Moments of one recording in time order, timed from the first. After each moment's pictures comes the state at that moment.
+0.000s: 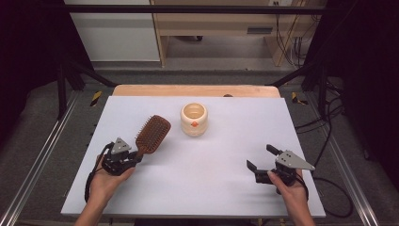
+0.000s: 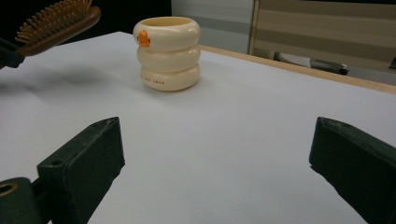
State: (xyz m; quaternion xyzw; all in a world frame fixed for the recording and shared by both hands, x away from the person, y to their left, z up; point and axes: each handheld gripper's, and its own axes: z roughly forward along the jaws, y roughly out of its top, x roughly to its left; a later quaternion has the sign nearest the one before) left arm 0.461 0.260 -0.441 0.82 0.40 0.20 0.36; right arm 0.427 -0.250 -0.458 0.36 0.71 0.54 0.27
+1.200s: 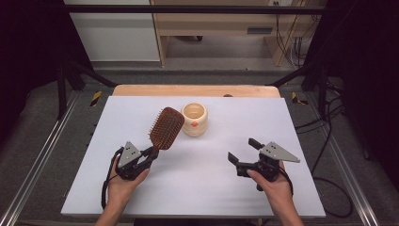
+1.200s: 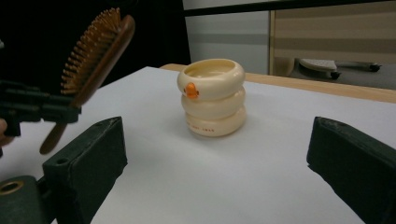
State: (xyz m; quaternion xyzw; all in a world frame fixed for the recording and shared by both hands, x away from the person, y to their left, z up) left arm 0.444 0.220 -0.445 0.77 0.33 0.26 0.48; right arm 0.429 -0.188 -0.417 0.39 0.67 0.59 0.23
